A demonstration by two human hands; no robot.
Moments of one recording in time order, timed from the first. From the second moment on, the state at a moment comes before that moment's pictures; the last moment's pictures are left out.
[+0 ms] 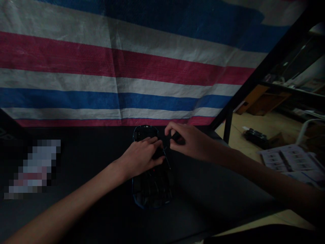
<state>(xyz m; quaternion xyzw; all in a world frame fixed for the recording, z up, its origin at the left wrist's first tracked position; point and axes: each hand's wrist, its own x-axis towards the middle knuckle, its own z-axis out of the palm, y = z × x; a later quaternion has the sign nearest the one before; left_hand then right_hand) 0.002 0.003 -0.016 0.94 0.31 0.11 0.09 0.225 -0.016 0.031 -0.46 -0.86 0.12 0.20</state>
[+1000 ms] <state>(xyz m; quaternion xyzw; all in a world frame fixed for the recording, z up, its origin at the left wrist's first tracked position) 0.002 0.002 -0.016 0.94 0.31 0.11 0.10 0.224 -0.020 0.035 -0.46 -0.85 0.15 0.18</state>
